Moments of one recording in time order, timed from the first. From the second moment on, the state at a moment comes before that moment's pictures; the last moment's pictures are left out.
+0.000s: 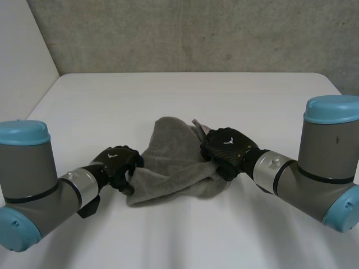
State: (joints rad) left arm 4.39 -2.00 -1.72 3.19 -1.25 3.24; right arm 2.01 -1.10 1.48 0.07 1.13 2.71; left_hand 0.82 0.83 0.23 0.23 0.64; right_hand 1.29 1.27 0.22 0.25 1.13
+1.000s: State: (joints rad) left arm 4.40 -1.60 -1.39 3.47 -1.24 2.95; right arm 1.91 -1.36 1.24 -0.46 1.22 3.18; left_hand 1.28 1.32 0.23 0.23 1.16; right_hand 1.29 1.28 0.22 0.25 1.14
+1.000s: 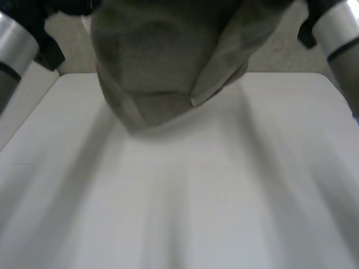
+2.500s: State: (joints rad) left arm 4.55 -1.83 -1.91 3.45 -1.23 3.24; right arm 1.71 -1.23 1.70 0.15 0.85 2.72; left_hand 1.30 1.33 0.23 0.23 1.17; right_hand 1.08 1.07 0.22 0.25 0.90
